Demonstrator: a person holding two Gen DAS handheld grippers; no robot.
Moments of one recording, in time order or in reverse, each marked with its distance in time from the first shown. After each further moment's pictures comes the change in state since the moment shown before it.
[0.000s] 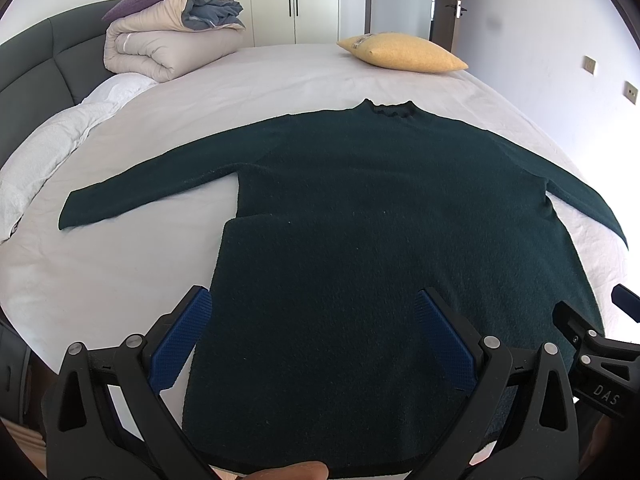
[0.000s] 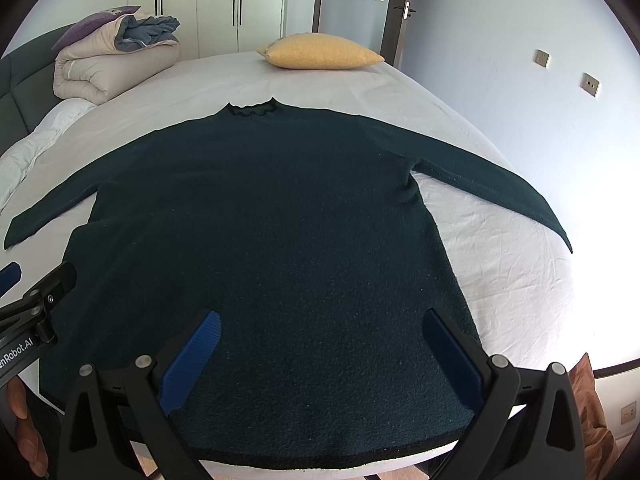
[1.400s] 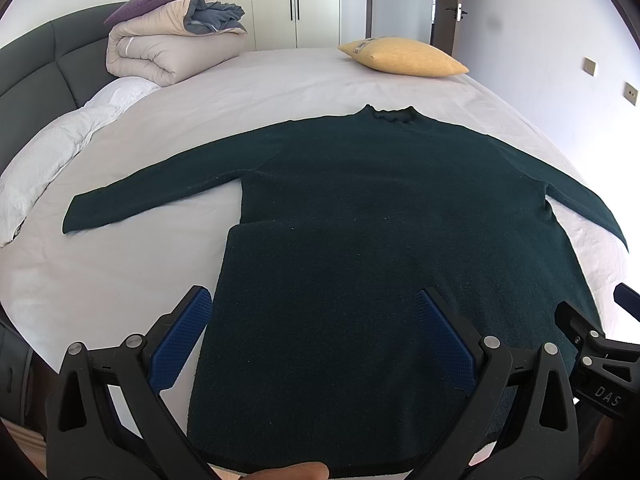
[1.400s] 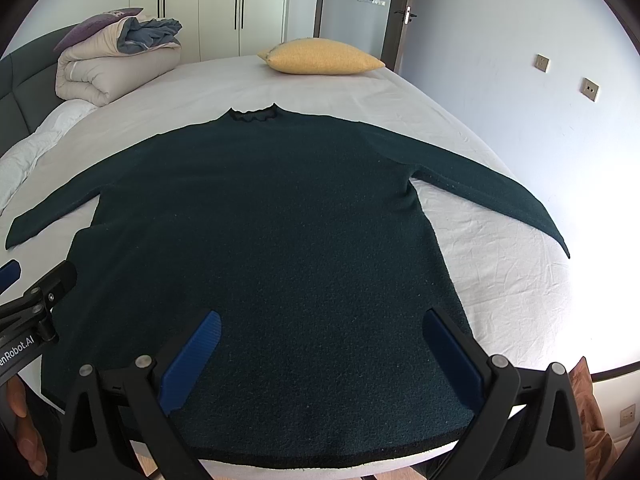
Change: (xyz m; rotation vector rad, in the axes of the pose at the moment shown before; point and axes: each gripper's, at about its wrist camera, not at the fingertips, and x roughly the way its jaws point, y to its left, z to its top) left arm -0.002 0.000 0.005 0.004 -0.013 0.004; right arm -0.007 0.000 0.004 -0.003 -0.017 0.000
